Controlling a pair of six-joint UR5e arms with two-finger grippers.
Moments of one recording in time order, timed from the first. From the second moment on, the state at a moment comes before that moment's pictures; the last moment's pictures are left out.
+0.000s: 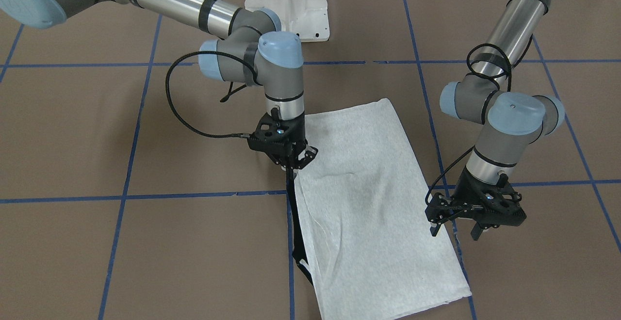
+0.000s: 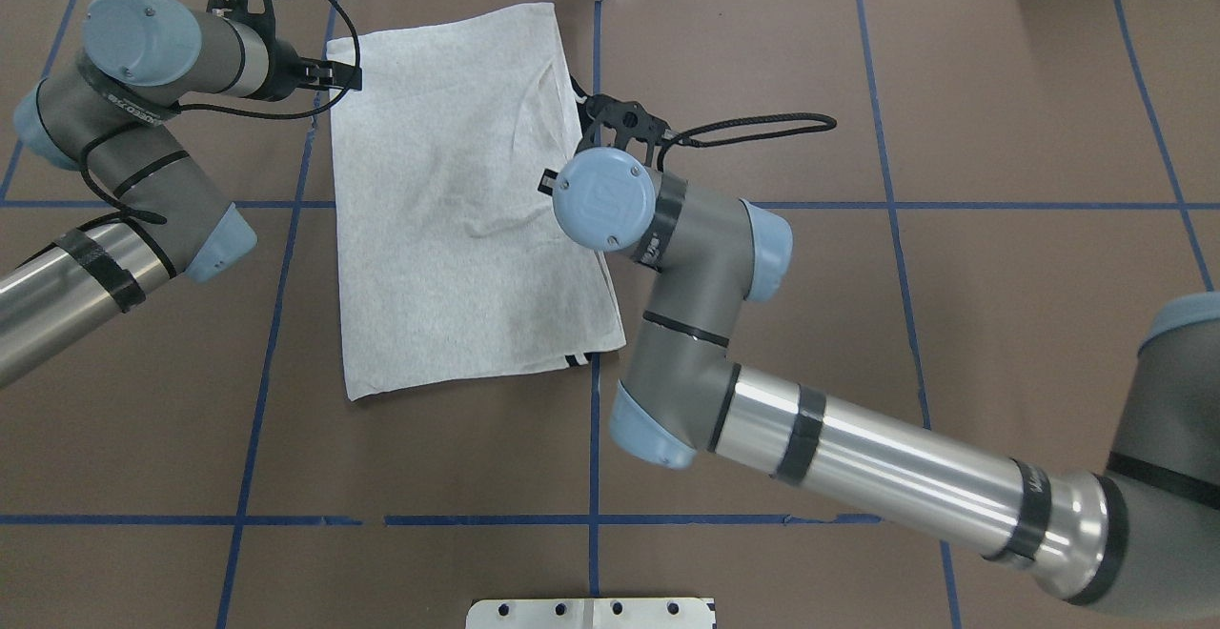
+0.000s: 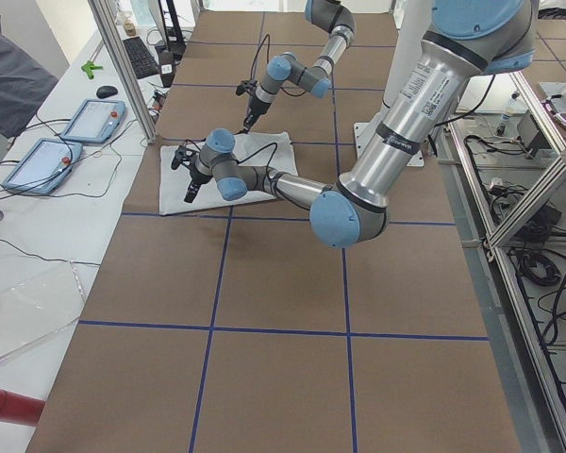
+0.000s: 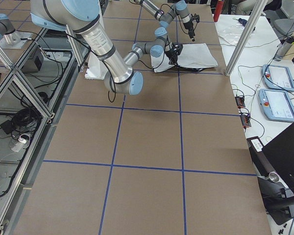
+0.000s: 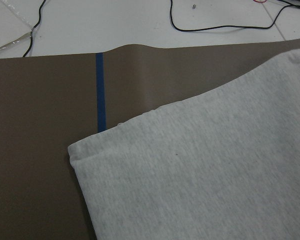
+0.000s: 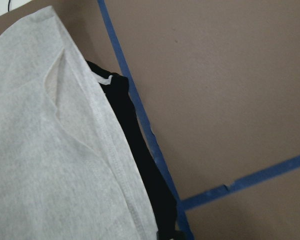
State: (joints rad) left arm -0.91 -2.14 -1.19 -2.41 -1.79 -0.91; right arm 0.47 -0.75 1.42 -1.32 1.46 1.62
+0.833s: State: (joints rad) left arm -0.91 -2.09 -1.25 -2.42 -1.79 -0.93; right arm 0.39 -1.07 1.76 -1.39 1.41 1.53
